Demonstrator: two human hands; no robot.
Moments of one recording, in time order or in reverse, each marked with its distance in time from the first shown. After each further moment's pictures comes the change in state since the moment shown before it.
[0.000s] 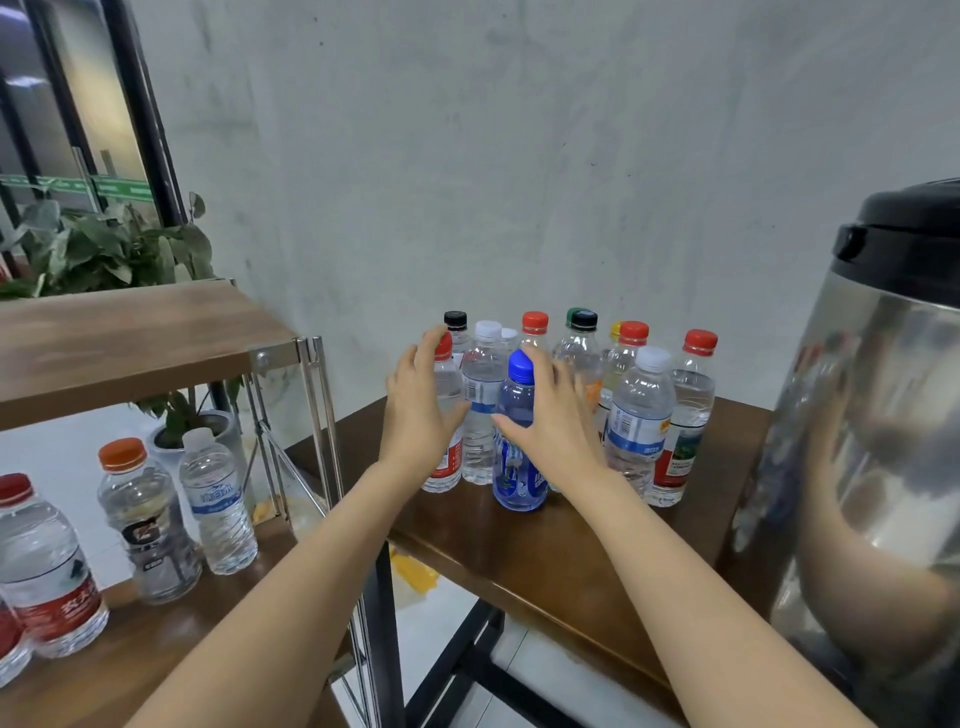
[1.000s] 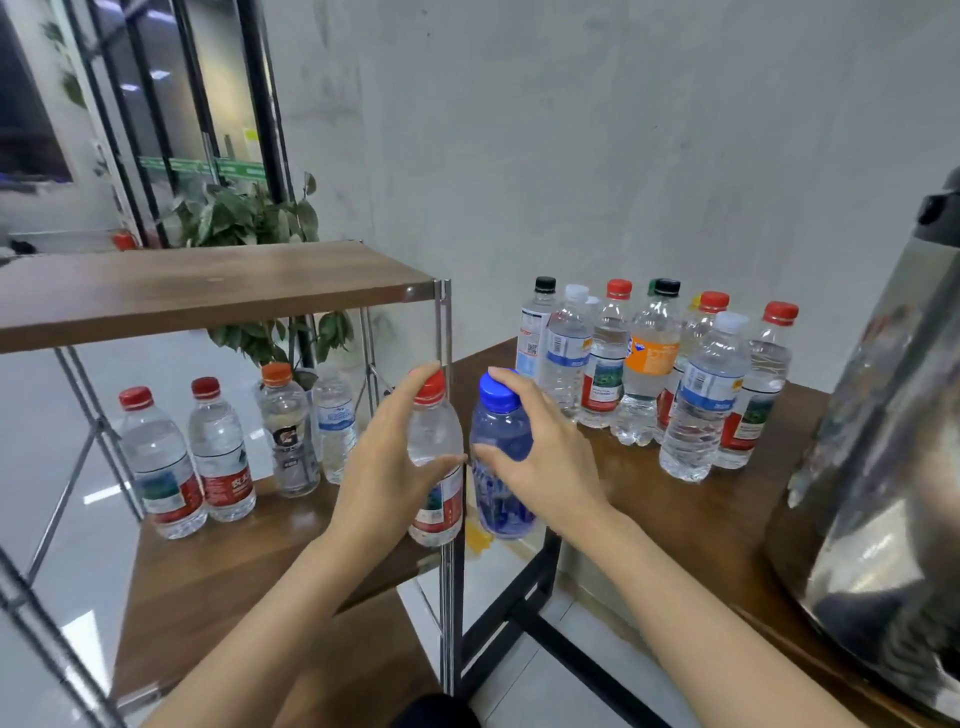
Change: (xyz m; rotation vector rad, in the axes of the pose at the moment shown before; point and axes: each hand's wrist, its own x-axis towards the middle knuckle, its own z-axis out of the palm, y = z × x) left_hand -0.159 0.010 -0.146 0.005 -0.003 -0.027; right_hand -0.113 -0.113 -0.001 0.448 -0.136 -0.156
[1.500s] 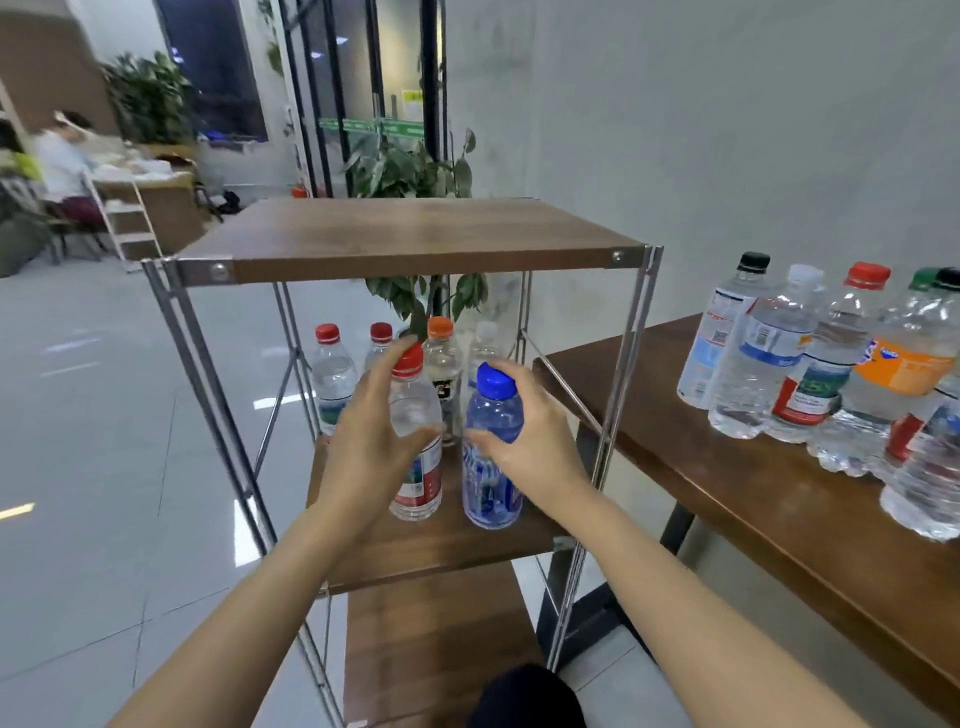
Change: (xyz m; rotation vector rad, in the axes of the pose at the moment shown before) left_hand -0.039 -0.075 -0.120 0.196 0.230 -0.250; right_hand 0.033 -0.050 0.163 0.317 -0.209 -0.047
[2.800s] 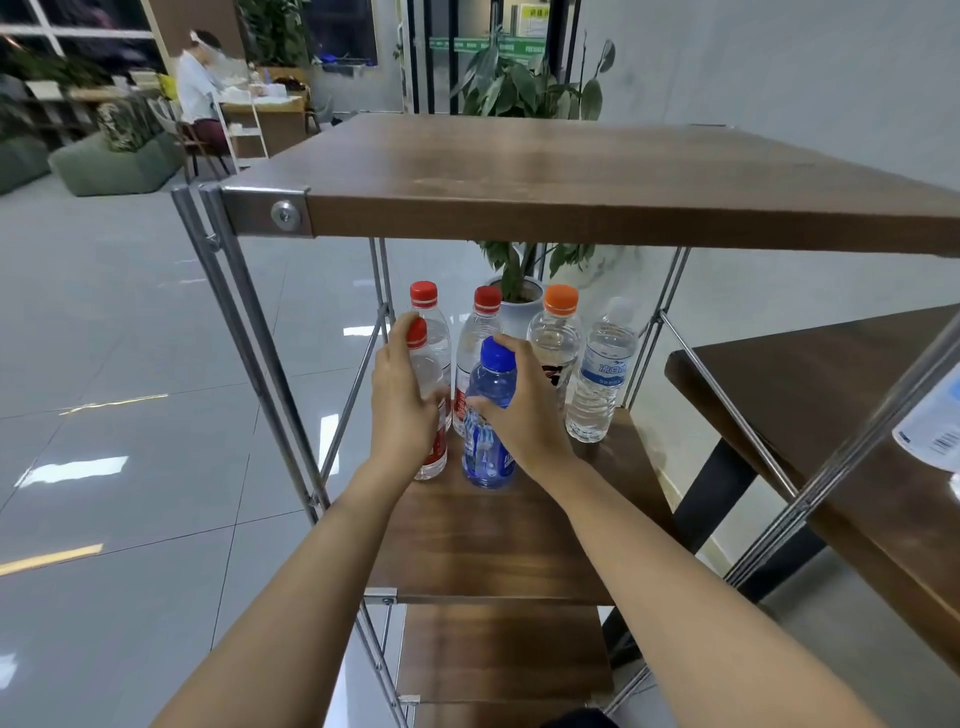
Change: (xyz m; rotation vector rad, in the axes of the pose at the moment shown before) left_hand 0.064 -0.160 0.014 0.066 0.267 -0.256; right_hand 0.092 0.059 0.162 0.174 -0.150 -0.007
